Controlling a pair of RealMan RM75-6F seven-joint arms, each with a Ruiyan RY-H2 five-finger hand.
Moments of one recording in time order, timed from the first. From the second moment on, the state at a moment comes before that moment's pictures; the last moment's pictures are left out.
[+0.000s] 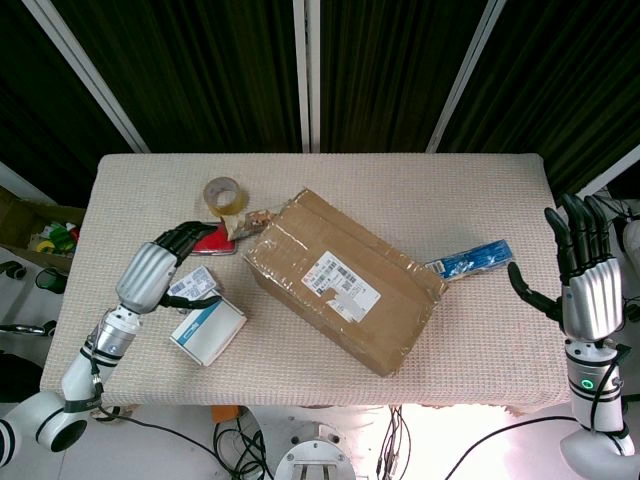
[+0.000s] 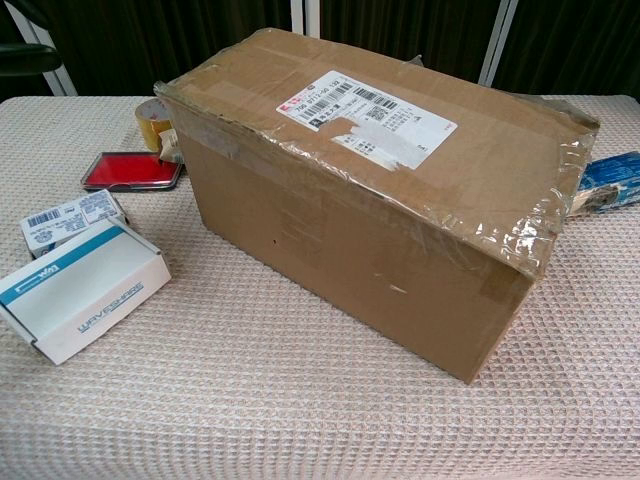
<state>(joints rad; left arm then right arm) -0.48 -1.27 -0.16 -1.59 1.63 1.30 -0.20 0.30 -1.25 0.28 -1.53 -1.73 1.77 0.11</state>
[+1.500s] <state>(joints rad) -1.06 -1.31 -0.37 -1.72 1.19 0.76 0.48 0.27 -1.23 0.25 -1.41 -1.71 1.83 0.19</state>
